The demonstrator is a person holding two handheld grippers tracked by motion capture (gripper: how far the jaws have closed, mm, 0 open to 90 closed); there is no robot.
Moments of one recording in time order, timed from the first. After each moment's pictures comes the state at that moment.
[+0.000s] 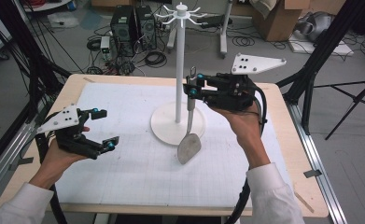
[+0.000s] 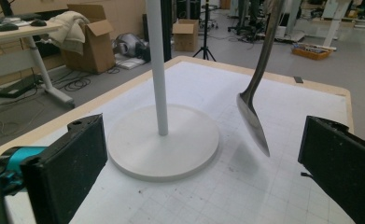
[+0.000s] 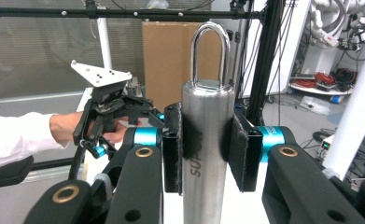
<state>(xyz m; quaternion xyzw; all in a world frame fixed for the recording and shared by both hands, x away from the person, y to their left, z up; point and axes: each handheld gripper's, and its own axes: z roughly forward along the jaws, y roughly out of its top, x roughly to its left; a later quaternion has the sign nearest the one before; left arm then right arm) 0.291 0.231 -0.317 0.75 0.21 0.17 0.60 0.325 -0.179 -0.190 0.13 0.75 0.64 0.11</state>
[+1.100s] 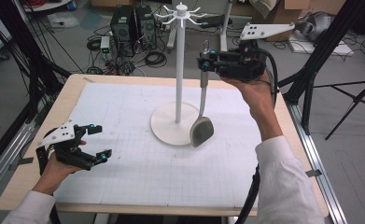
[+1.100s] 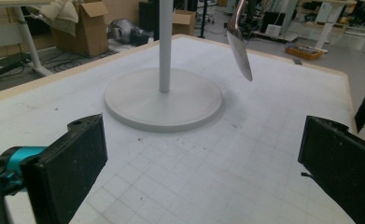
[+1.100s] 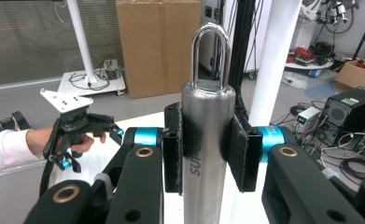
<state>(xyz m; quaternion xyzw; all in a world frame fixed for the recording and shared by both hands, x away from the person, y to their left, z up) 0.292 0.264 -0.385 0.75 0.23 0.14 0.60 0.378 -0.203 -0.157 0.17 0.78 0.60 0.12</state>
